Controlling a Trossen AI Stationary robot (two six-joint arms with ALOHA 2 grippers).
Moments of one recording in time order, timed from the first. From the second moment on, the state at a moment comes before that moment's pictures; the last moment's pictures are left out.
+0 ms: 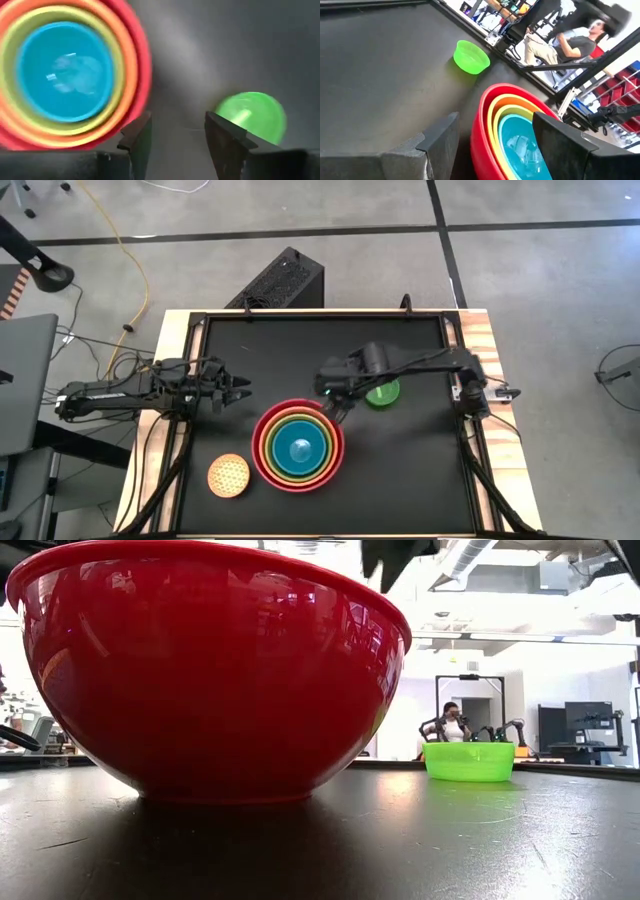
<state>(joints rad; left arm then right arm) 0.11 0.28 0.30 -0.17 0.03 -0.62 0.11 1.94 2.18 -1.57 0.19 0.73</state>
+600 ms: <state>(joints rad) 0.11 0.28 0.30 -0.23 -0.05 -0.71 -0.25 1.36 0.97 -0.98 0.17 0.82</state>
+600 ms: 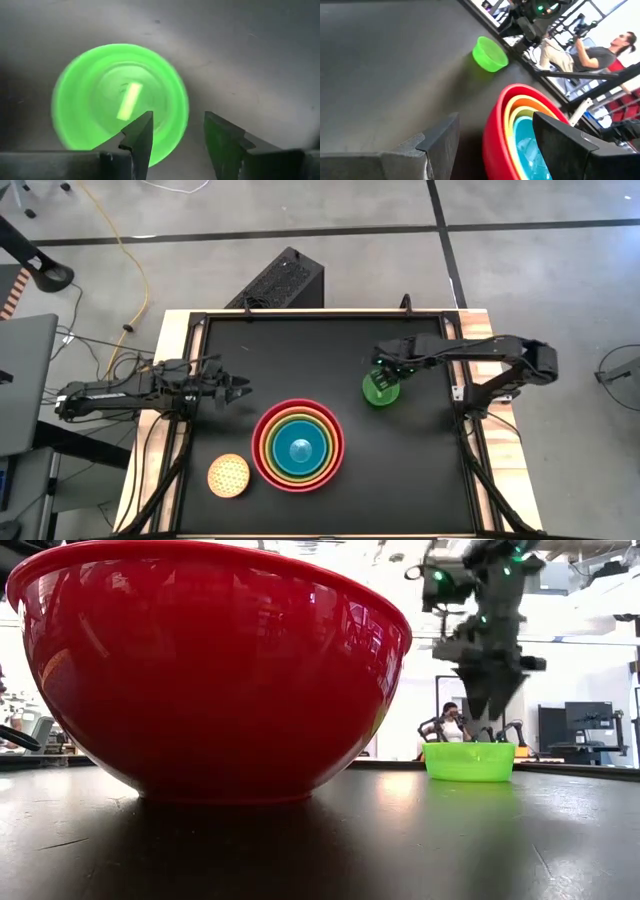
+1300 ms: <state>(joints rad) 0.05 0.45 0.62 -0.44 0.13 -0.57 -0.20 1.34 1.02 -0.82 0.09 0.80</state>
